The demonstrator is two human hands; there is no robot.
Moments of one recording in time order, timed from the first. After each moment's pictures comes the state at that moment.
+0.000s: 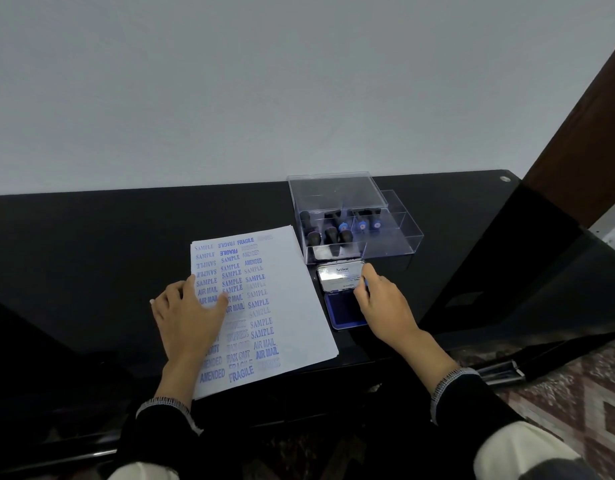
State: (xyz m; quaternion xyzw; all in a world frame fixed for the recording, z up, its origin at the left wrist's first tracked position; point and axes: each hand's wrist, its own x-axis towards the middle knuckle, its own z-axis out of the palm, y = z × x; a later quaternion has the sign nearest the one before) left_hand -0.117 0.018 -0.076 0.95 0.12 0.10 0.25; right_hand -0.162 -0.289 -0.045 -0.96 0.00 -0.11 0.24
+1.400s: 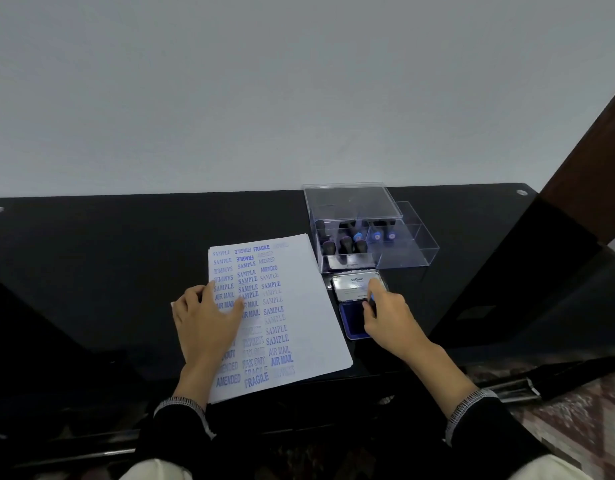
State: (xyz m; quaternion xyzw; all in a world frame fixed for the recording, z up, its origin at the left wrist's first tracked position) left_hand -0.115 0.020 -0.077 0.95 0.12 0.10 0.26; right_hand -0.164 -0.273 -0.029 -0.97 0.01 -0.03 0.25
